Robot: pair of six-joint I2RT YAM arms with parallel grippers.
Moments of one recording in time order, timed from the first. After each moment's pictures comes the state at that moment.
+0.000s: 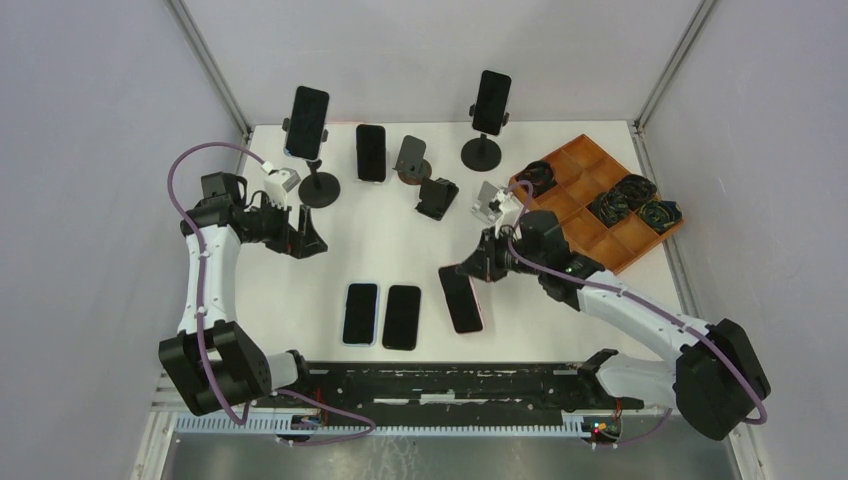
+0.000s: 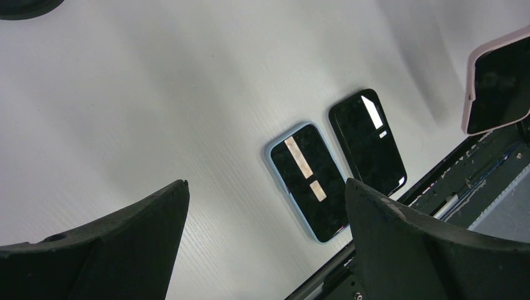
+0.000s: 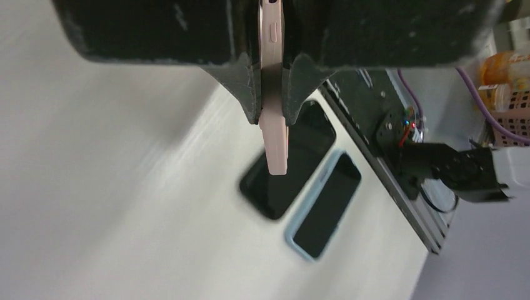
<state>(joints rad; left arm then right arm) 0.30 1.27 1.11 -0.98 0.77 0.55 0.61 1.17 0.72 0.03 -0.44 0.45</state>
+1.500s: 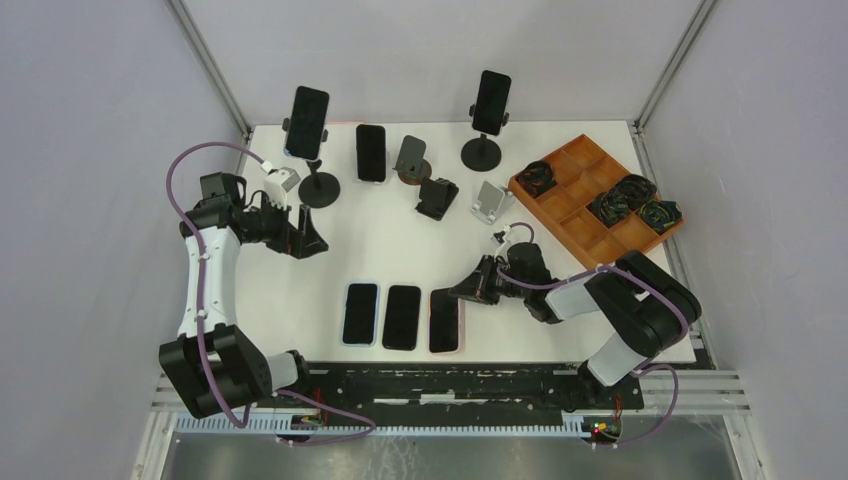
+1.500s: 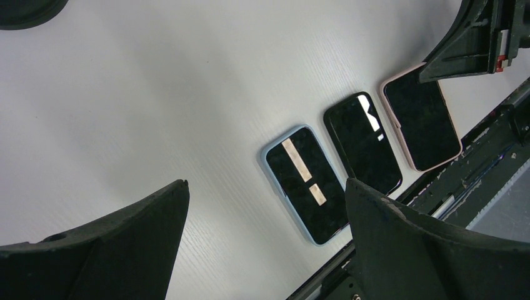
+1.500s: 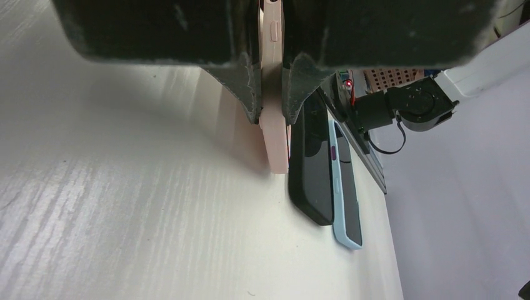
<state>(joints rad) 0.30 1.26 1.12 -0.98 0.79 0.55 0.60 1.61 0.37 0.70 -0.47 1.02</state>
